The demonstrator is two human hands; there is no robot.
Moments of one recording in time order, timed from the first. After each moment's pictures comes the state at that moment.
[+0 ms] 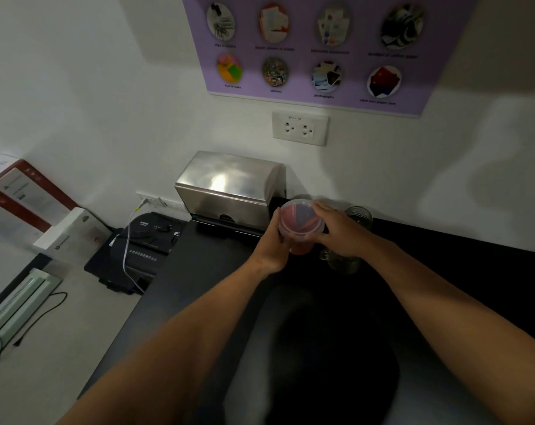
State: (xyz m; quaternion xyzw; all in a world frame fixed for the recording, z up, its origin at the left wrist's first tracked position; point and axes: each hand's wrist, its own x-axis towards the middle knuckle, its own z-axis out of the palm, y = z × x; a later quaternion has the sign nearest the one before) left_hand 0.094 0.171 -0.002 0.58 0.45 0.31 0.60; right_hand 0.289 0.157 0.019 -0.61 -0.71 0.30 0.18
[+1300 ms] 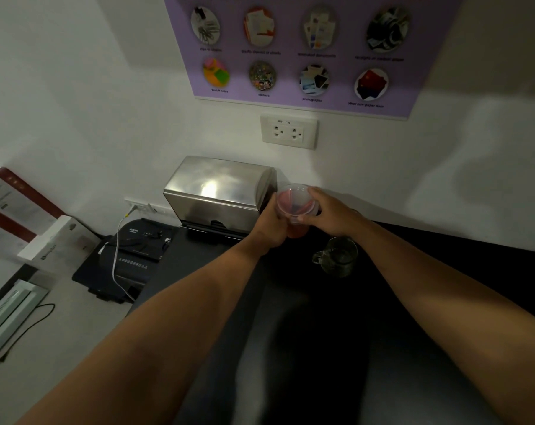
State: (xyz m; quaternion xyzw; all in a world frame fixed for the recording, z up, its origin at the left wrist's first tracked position) left_hand 0.115 0.218 0.009 0.70 0.45 0.33 0.44; right_hand 0.304 0.206 0.012 -0.61 -0.67 0.33 0.26
